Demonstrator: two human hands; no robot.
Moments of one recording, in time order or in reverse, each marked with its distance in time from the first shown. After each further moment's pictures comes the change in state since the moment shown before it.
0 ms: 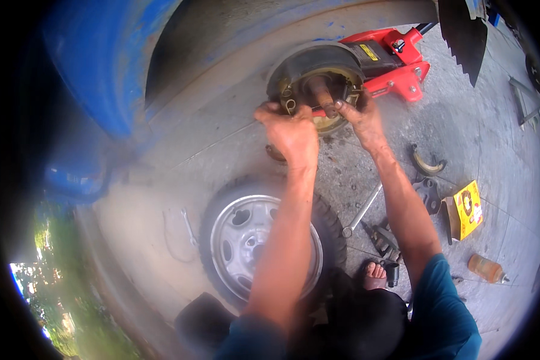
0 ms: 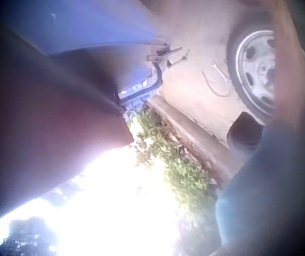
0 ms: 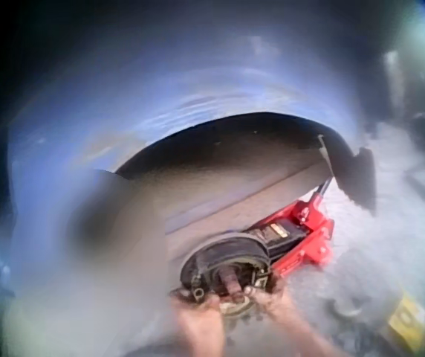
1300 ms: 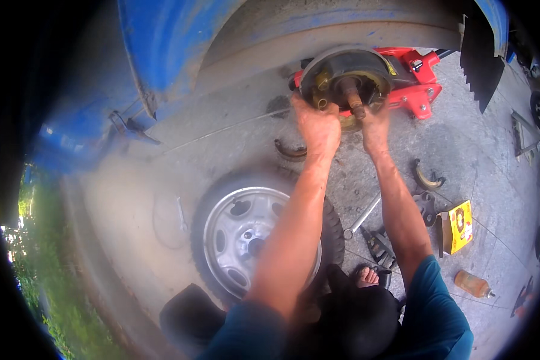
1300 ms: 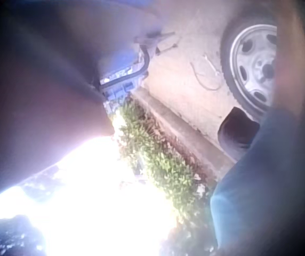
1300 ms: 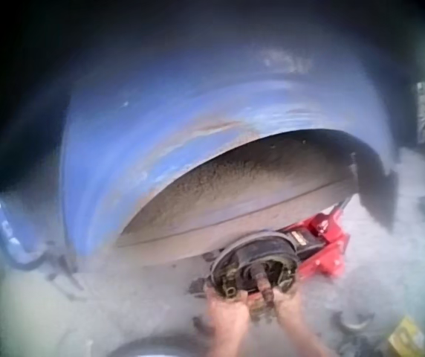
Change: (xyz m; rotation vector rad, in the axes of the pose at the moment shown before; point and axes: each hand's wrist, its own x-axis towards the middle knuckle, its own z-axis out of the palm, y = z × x) left_hand 0.011 -0.034 0.010 -0.262 -0.102 -0.142; right_hand 0.009 0.046 0.007 -0.240 0.284 -0.059
